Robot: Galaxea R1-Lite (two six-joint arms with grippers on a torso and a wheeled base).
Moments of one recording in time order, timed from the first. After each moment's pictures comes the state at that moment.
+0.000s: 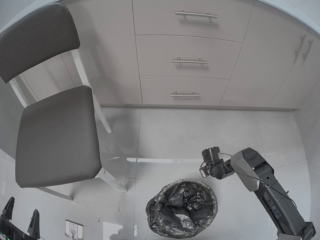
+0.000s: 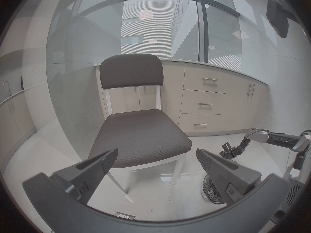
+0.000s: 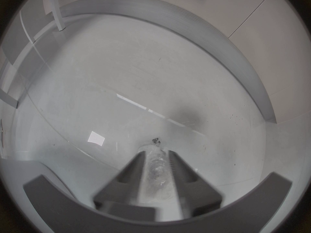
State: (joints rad) left arm 0.00 0.02 -0.02 0.00 0.00 -0.03; right arm 0.28 3.10 -2.00 -0.30 -0.35 -0.24
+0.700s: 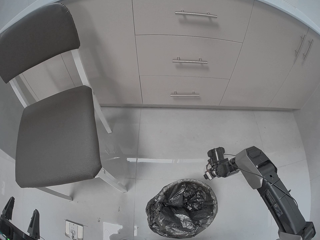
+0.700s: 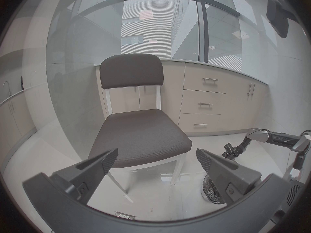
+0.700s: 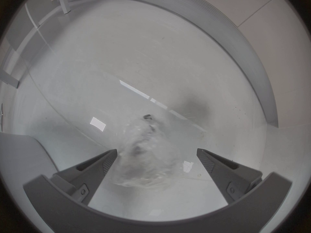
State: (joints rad) left arm 0.00 0.02 -0.02 0.00 0.00 -0.03; right arm 0.23 3.10 -2.00 -0.21 -0.32 -0.32
